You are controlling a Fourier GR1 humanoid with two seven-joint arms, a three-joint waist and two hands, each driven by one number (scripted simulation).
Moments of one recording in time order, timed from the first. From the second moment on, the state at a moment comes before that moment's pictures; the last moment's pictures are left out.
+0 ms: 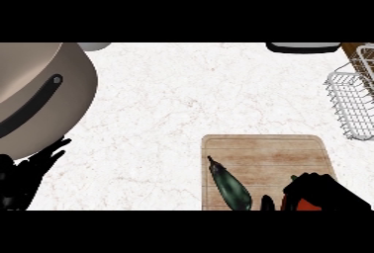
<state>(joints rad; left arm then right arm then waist) 0.10 0.29 0.20 -1.41 0.03 -0.15 0.15 0.18 -0.08 0.55 -2.40 1.36 0.24 0.73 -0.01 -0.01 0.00</state>
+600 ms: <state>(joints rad) 0.09 0.26 0.19 -1.42 0.01 -0.13 0.14 -0.25 0.00 0.17 -2.37 1.28 0.46 0.76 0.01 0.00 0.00</state>
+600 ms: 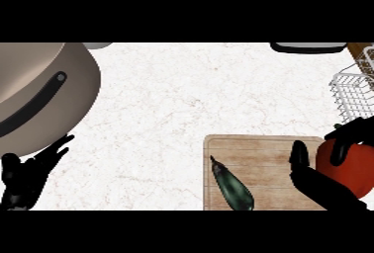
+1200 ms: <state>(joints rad) 0.07 0.26 0.19 -1.42 0.01 -0.15 0.17 -0.58 -0.17 -0.32 -1.92 0.92 0.31 0.49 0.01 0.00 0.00</state>
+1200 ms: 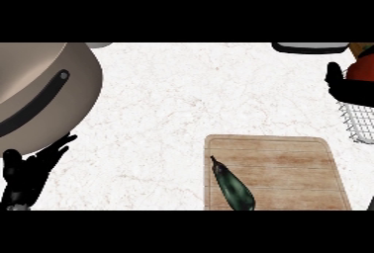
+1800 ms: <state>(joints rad) 0.07 0.26 0.20 -1.40 -0.01 -0.16 0.14 -0.83 -0.37 -0.49 -1.31 0.74 0.12 0.22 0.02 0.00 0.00</state>
